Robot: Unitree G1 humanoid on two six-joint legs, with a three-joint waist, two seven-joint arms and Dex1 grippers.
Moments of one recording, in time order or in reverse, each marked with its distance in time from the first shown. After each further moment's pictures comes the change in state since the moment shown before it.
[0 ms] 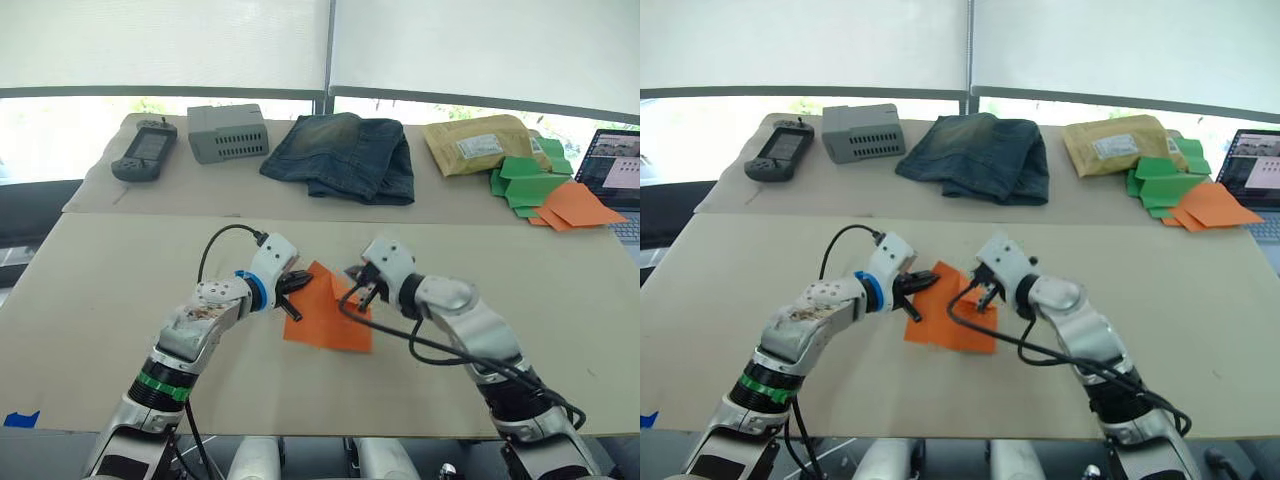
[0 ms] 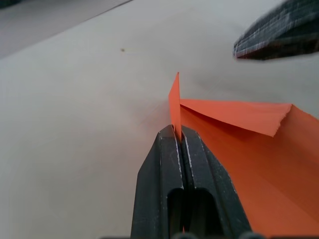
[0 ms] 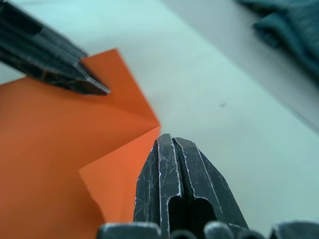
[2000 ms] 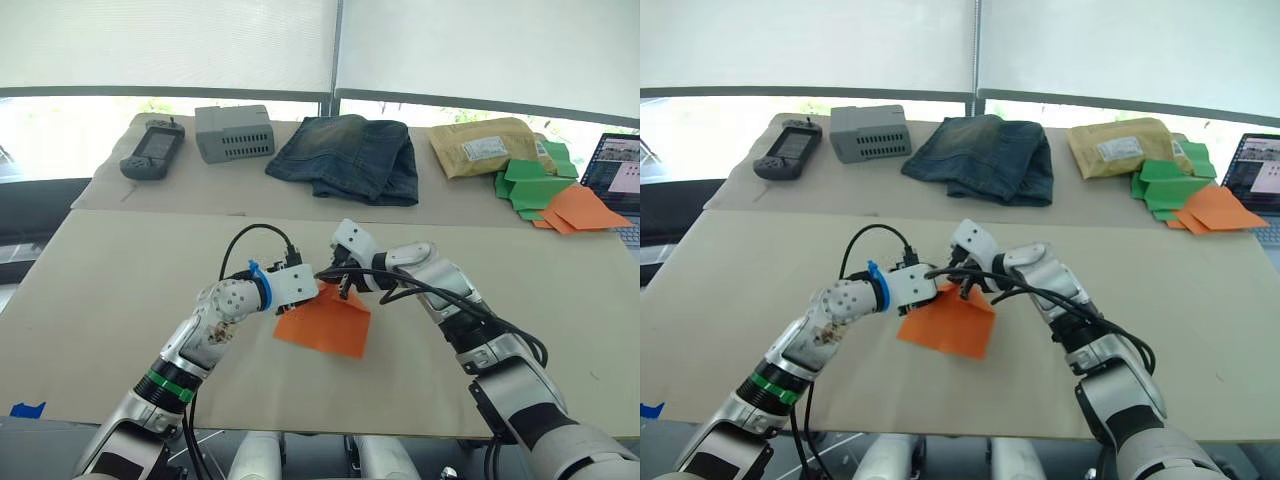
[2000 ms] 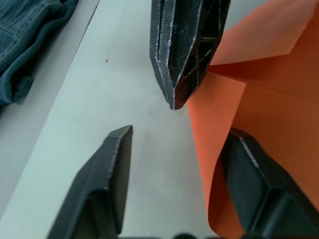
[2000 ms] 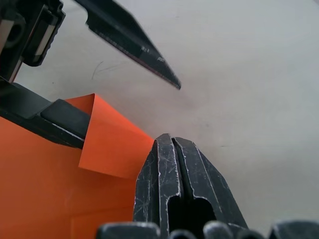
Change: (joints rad) left arm -0.008 0.035 -0.136 0.047 0.537 -0.330 -0.152; right arm -0.336 0.091 0.130 0.550 0.006 -0.059 0.342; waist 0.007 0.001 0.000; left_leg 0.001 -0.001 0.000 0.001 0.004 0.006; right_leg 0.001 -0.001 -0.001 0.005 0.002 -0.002
